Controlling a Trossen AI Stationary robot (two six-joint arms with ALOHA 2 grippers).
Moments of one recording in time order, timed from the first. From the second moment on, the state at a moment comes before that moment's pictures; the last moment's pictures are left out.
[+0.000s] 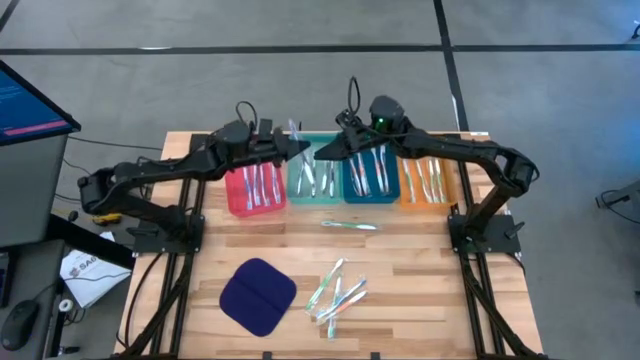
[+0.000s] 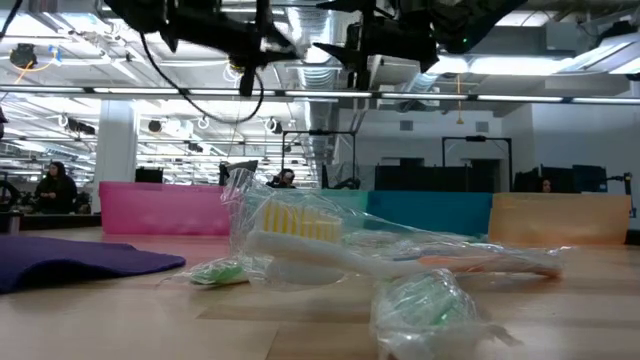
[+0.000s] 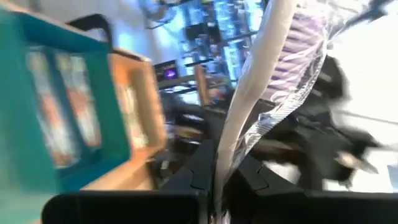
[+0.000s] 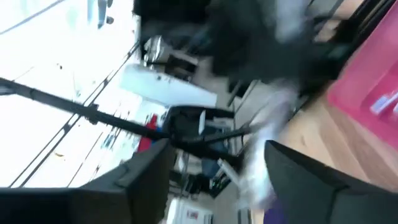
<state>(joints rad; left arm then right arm) 0.44 1.28 0.86 0.34 0.13 -1.27 -0.48 1.65 1.21 0.41 -0.85 1.15</state>
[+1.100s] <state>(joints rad) 0.58 2.00 1.38 -0.31 0.31 -1.07 -0.38 1.45 1.21 0.40 -0.78 1.12</state>
